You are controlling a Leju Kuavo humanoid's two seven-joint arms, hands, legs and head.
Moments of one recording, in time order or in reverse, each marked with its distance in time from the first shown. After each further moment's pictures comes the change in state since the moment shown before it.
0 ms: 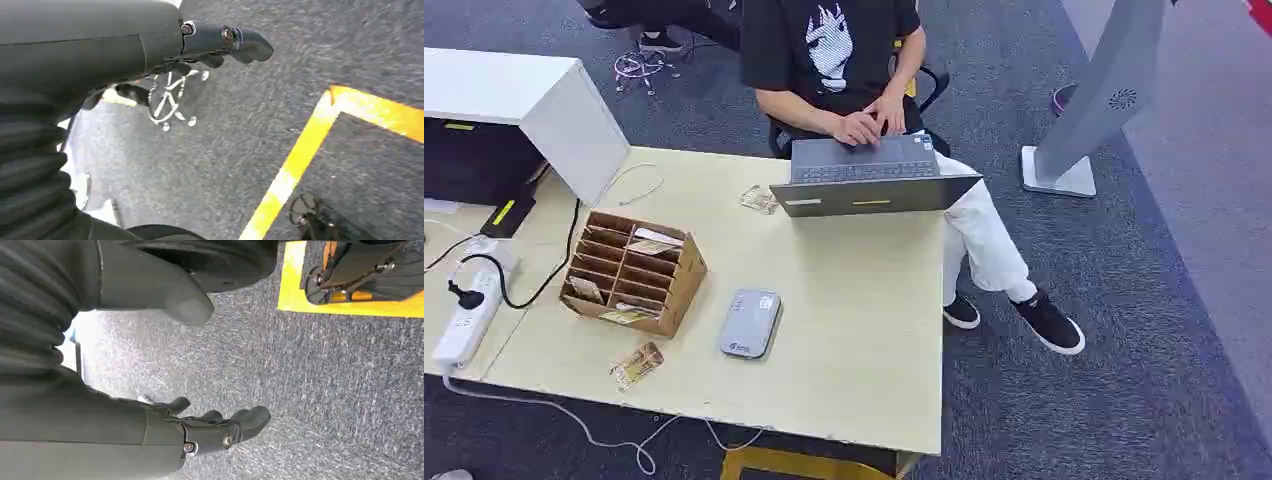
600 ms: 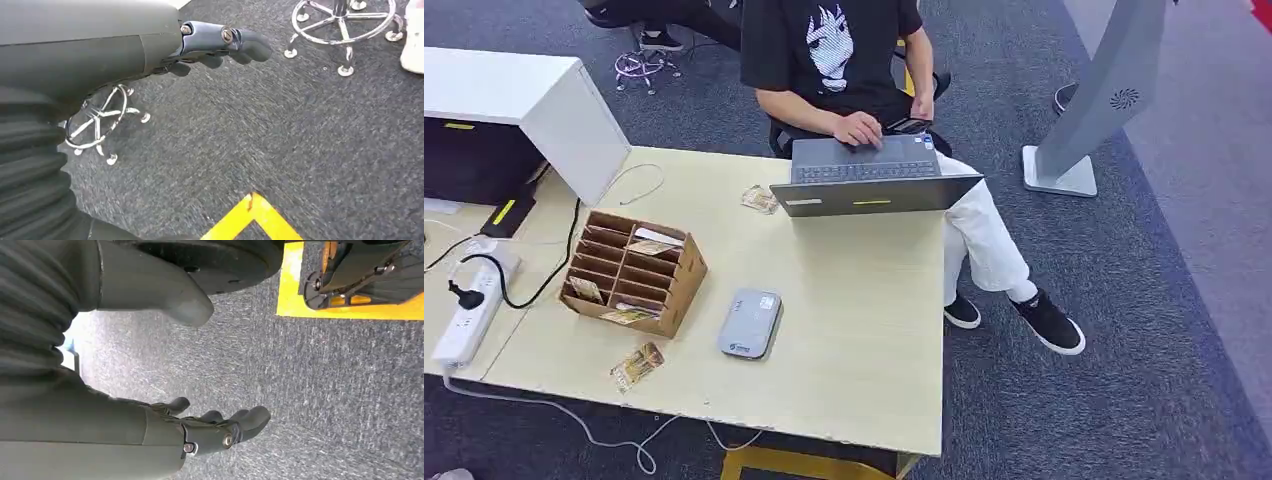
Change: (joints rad) left arm 0.137 0.151 0.080 0.109 0.450 0.010 -0.727; right arm 0.009 0.000 -0.003 0.012 -0.059 0.013 -0.051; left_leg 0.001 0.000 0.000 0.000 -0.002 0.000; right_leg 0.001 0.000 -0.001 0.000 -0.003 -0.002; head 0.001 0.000
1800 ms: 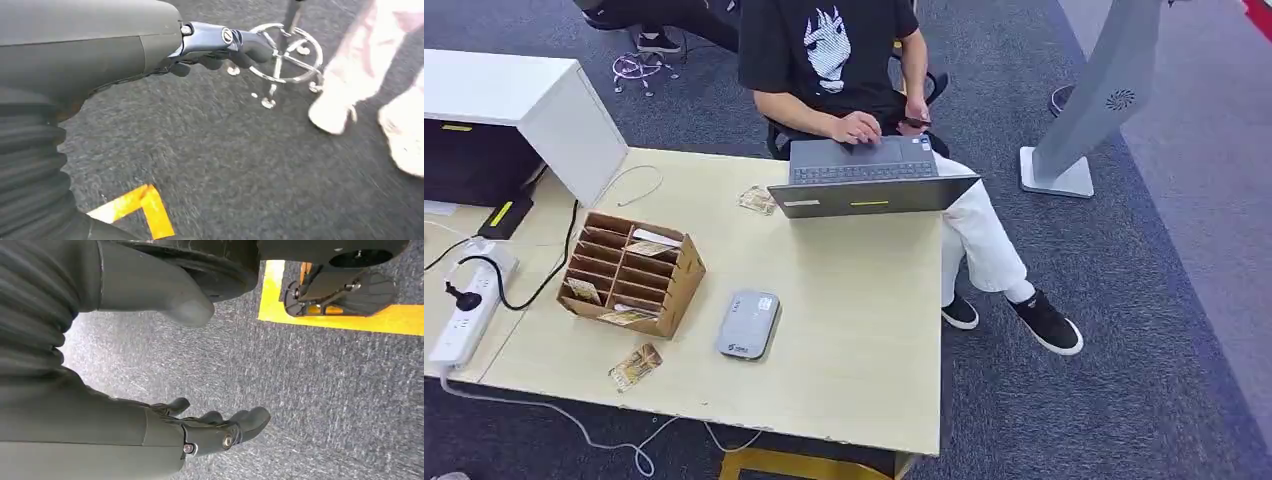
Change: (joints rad) left arm -0.171 0.249 -0.134 0.004 0.374 0.002 -0.005; right arm -0.012 0.000 -0.006 0.006 0.026 0.046 -0.053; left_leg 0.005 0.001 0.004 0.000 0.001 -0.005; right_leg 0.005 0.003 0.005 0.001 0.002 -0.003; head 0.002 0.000
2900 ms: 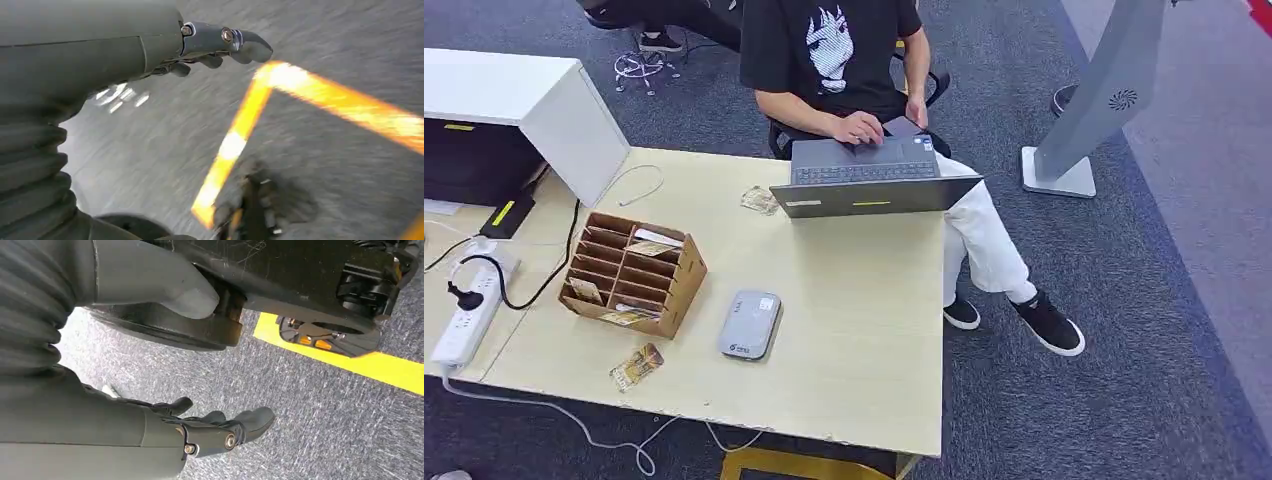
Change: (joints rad) left arm 0.003 -0.233 -0.450 -0.105 -0.263 -0.243 0.506; right arm -0.026 0.008 0.074 -0.001 0.068 0.049 0.030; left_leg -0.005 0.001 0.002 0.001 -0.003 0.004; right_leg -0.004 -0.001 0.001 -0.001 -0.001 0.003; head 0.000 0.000
